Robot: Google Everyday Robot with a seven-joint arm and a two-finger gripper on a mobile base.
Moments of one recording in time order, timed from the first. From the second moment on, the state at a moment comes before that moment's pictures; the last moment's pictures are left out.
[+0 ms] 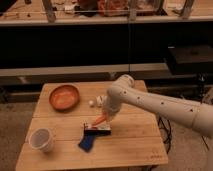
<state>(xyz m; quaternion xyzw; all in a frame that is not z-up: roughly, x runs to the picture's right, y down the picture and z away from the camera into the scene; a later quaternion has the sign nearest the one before) -0.010 0.124 0.788 -0.26 -0.19 -0.20 0.93</state>
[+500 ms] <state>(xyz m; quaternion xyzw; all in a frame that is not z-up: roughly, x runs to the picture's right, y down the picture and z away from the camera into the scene) -0.032 0.094 0.799 -0.25 -0.19 -0.22 0.92</state>
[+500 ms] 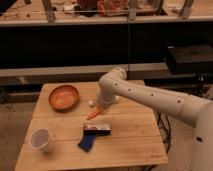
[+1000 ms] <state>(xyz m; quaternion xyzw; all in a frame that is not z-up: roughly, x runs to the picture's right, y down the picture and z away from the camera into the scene) -0.043 0.074 0.808 -0.25 -0.18 -0.22 0.93</state>
